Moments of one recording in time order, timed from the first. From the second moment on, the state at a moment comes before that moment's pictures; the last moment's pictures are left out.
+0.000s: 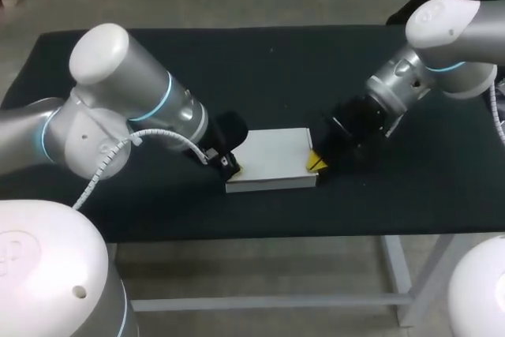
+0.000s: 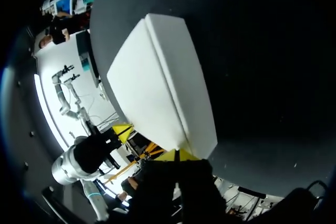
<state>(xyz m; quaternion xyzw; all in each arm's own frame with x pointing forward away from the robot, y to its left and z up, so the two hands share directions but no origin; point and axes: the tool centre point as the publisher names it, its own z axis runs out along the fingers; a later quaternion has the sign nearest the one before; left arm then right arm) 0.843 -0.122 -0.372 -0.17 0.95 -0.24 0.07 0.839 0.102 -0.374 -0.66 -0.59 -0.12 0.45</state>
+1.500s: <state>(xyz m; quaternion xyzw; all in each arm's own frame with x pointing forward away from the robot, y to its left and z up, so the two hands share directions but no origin) 0.775 -0.150 -0.311 -0.36 0.90 -0.24 0.01 0.889 0.028 -0.258 -0.55 -0.73 -0.34 0.23</state>
